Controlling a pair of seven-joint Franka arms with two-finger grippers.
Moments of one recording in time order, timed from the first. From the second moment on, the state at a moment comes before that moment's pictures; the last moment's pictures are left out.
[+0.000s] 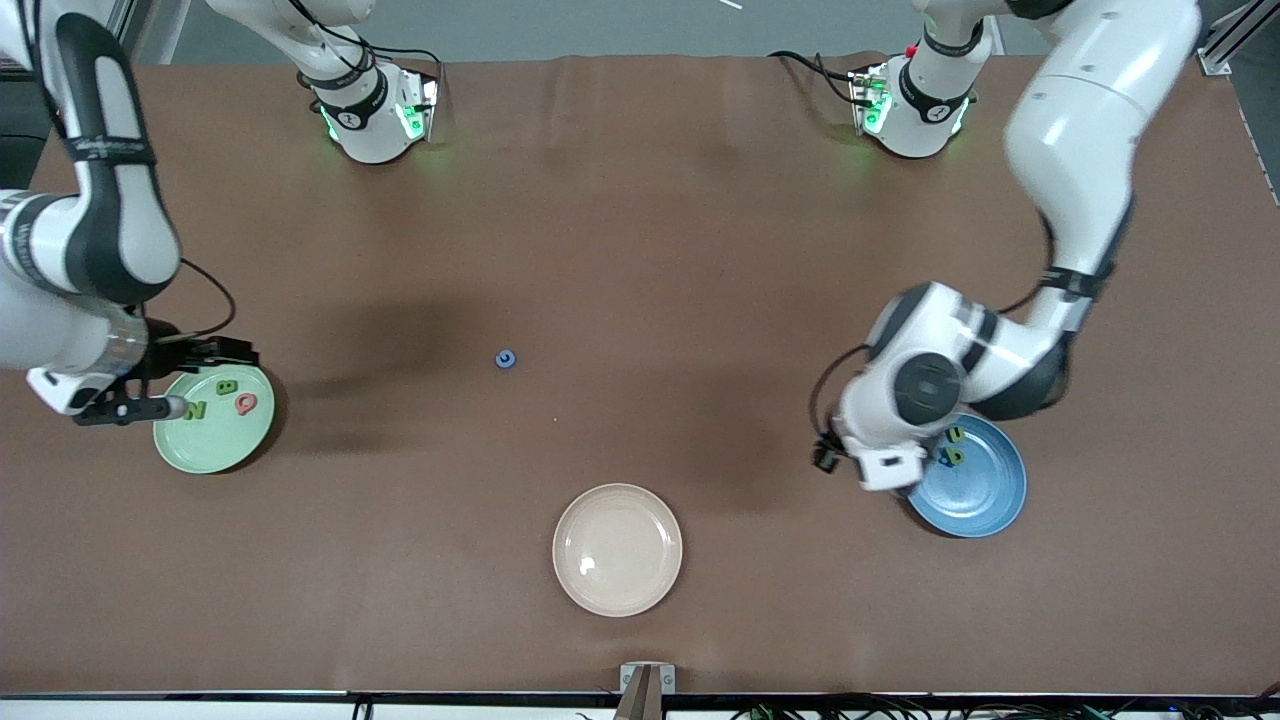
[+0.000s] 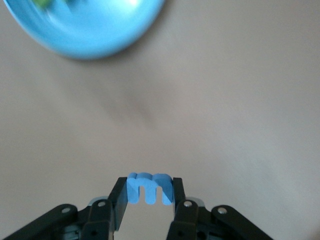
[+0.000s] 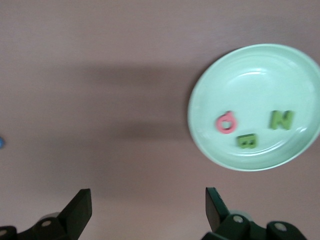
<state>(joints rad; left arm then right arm) 0.13 0.73 -0.57 -1.48 0.35 1.98 -1.46 -0.02 0.24 -0.07 -1.90 0.08 1.93 -0.18</state>
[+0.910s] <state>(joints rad) 0.45 0.74 -0.58 -1.64 0.46 2.04 -1.02 0.49 0.29 -0.07 -2.10 0.13 2.36 0.34</state>
